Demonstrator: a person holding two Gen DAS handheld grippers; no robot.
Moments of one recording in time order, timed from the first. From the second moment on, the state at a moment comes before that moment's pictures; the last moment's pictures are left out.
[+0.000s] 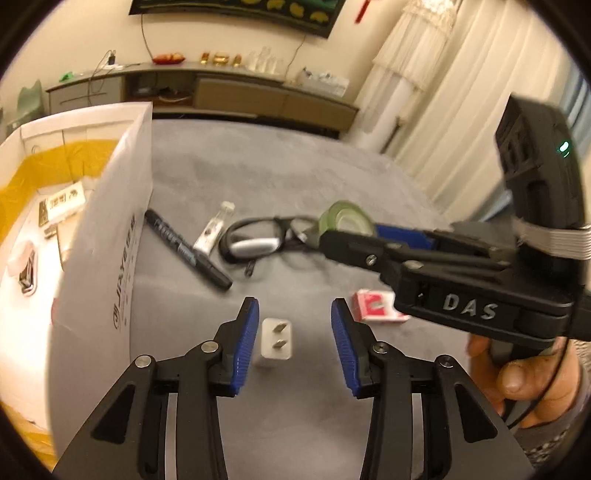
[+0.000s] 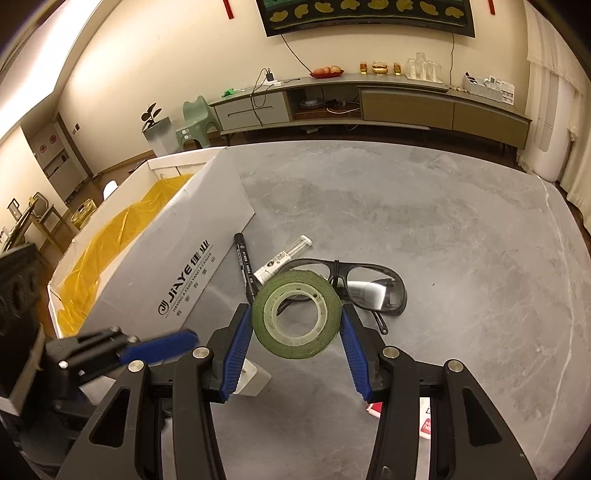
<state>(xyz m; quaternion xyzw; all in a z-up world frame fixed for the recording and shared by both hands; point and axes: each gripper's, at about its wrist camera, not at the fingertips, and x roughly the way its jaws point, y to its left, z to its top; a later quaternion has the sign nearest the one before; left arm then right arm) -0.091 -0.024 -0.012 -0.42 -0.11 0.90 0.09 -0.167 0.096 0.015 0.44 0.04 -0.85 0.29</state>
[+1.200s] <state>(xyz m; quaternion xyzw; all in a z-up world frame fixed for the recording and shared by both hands) -0.090 -0.015 -0.008 -0.39 -0.07 0.91 0.06 -0.148 0.105 0.059 0.40 0.03 -0.86 0.30</state>
